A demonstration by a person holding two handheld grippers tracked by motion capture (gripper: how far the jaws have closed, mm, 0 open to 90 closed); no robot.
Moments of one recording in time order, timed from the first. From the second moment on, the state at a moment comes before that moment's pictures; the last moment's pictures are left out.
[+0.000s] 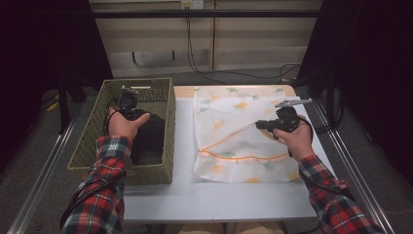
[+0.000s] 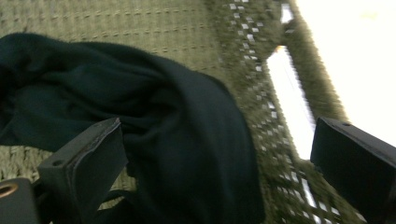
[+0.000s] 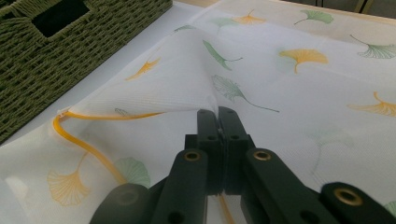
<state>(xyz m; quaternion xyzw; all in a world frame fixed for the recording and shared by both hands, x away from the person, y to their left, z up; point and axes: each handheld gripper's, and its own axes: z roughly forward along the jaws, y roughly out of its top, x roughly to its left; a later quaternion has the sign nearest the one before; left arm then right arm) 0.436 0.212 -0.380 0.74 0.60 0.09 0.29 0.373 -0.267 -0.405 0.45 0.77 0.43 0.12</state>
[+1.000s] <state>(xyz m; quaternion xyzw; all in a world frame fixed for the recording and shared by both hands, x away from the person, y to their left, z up) 0.453 0.207 -0.429 0.72 0.63 0.09 0.26 0.371 -0.269 -0.406 0.46 0.77 0.43 0.12</state>
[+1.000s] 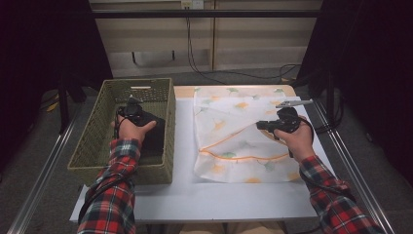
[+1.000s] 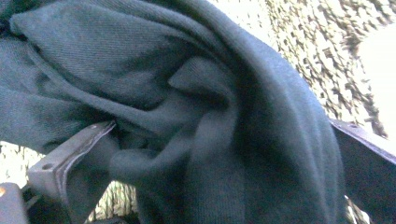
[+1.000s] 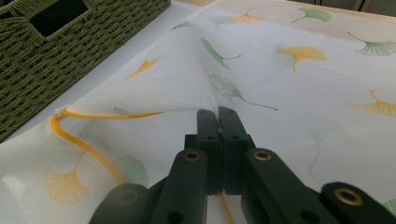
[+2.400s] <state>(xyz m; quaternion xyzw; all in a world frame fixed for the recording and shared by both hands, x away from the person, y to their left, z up) 0.454 0.207 -0.441 0.75 0.62 0.09 0.21 0.369 -0.276 -0.409 0.46 0.76 0.43 0.12</state>
